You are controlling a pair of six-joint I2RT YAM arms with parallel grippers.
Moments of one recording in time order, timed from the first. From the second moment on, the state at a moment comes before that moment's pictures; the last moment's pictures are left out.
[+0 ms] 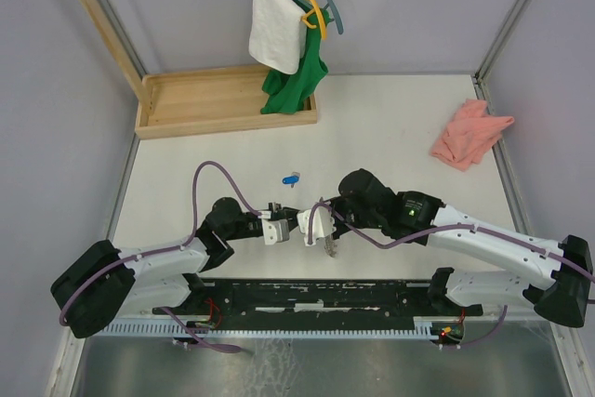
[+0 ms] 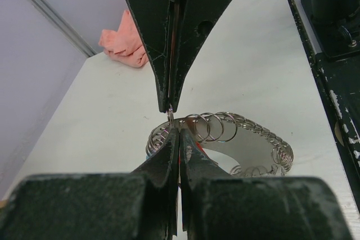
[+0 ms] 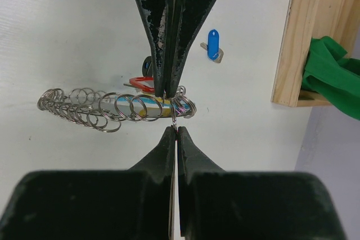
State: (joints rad) left arm -0.83 1.10 0.25 0.92 0.61 0.49; right arm 1.07 1.13 0.96 -0.55 -0.05 -0.91
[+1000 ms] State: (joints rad) left arm -0.83 1.08 0.25 0.93 0.59 0.49; right arm 1.07 1.13 0.96 -0.56 -0.05 -0.91
